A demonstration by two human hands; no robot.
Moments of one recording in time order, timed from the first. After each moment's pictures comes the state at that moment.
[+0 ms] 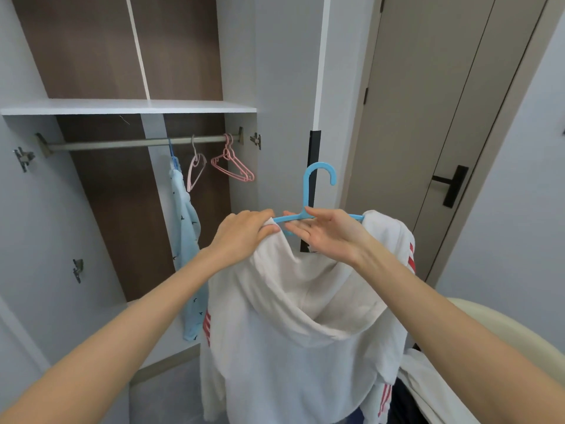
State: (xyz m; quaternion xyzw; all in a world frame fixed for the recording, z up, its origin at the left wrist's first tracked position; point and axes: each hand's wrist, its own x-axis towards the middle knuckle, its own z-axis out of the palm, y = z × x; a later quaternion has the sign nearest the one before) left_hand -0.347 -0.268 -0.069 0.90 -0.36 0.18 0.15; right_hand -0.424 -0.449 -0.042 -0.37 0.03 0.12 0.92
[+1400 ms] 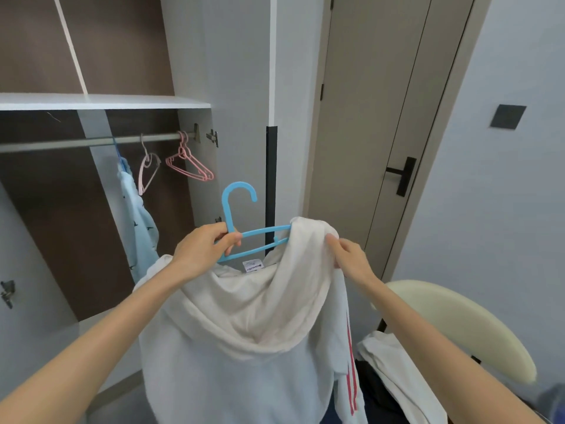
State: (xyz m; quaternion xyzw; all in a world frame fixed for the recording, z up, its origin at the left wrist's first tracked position) left_hand -0.359 -0.275 -0.084 0.87 -0.30 0.03 0.39; right_hand -0.454 -0.548 -0.137 -0.80 0.22 -0.20 0.51
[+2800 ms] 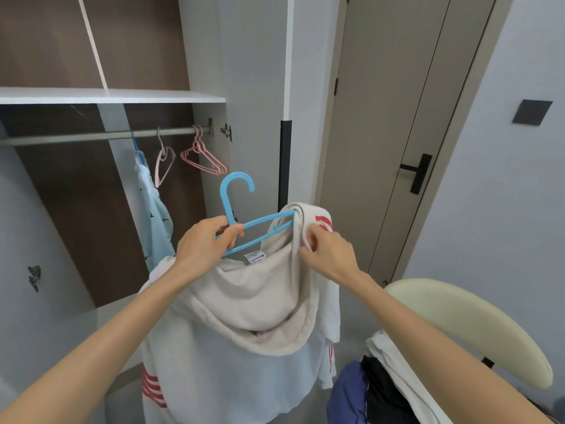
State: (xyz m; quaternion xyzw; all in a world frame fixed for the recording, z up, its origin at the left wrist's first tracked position) left_hand -0.369 -0.255 -0.088 0.87 -0.25 0.10 0.42; right_hand -0.442 -0.487 -0.118 -0.95 0.09 -0.20 0.20
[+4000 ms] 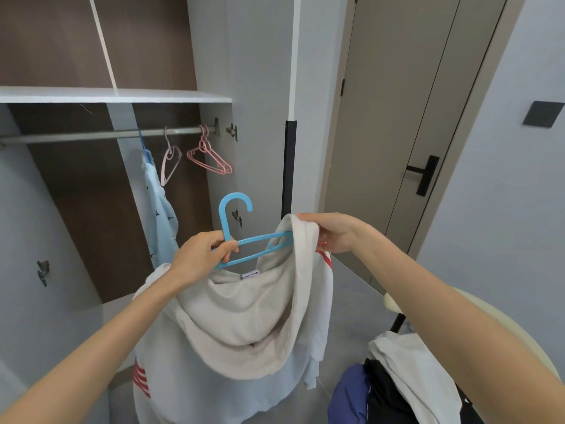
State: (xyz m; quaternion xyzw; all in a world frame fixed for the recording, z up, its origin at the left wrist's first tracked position) left_hand -0.366 -0.240 -0.107 0.89 -0.25 0.03 0.39; right_hand -0.410 -0.504 -0.064 -0.69 0.20 0.11 0.69
